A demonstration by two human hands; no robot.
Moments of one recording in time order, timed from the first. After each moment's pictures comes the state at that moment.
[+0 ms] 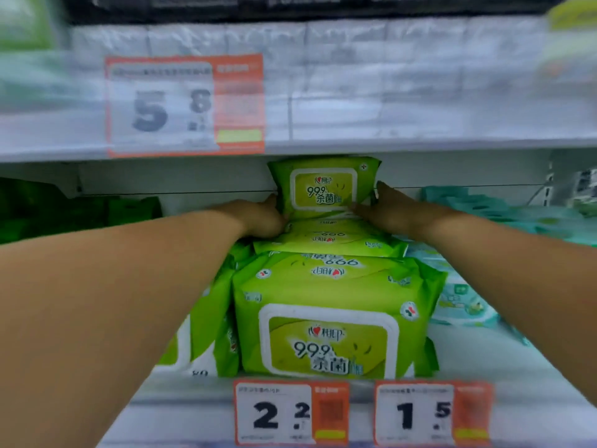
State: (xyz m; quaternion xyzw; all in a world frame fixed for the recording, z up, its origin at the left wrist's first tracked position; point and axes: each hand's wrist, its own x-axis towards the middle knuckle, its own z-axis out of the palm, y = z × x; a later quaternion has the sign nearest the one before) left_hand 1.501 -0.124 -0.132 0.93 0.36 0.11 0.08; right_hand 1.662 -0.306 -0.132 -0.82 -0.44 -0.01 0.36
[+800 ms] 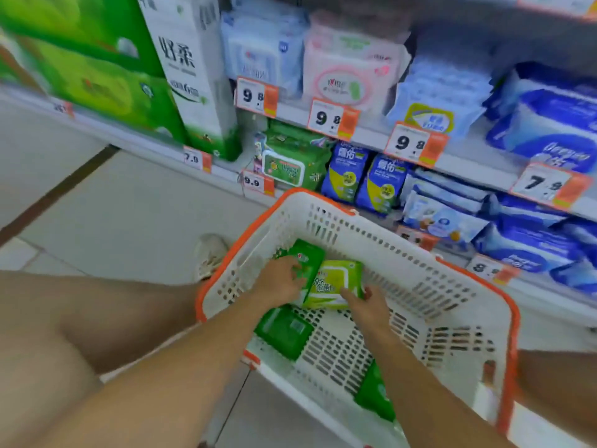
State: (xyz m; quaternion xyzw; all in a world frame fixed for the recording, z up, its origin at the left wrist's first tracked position) left_hand 1.048 -0.416 -0.608 0.72 0.54 -0.01 0.44; right_hand 1.211 -0.527 -0.633 -0.84 -0.16 0.42 0.31
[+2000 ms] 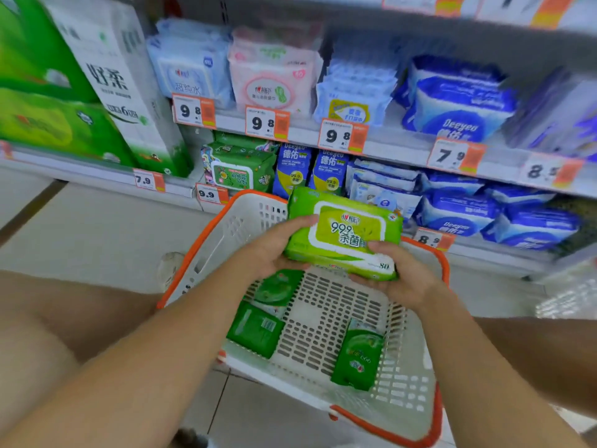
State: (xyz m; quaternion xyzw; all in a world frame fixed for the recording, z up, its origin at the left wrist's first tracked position) left_hand 1.122 -0.438 -0.496 0.47 0.44 0.07 0.76; right_hand 1.296 -0.589 -0.492 -0.56 -0.04 0.60 0.57
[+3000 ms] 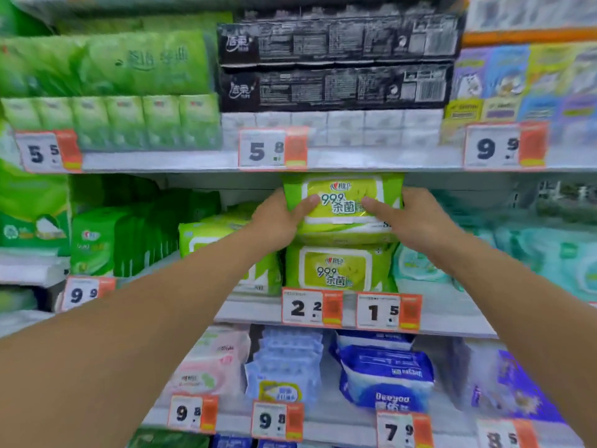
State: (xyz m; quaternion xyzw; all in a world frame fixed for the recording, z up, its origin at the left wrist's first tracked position) left_hand 1.348 -0.307 -0.131 0.85 0.25 0.38 0.28; right_hand 1.514 -0.454 -0.130 -0.73 -0.45 -0.03 0.52
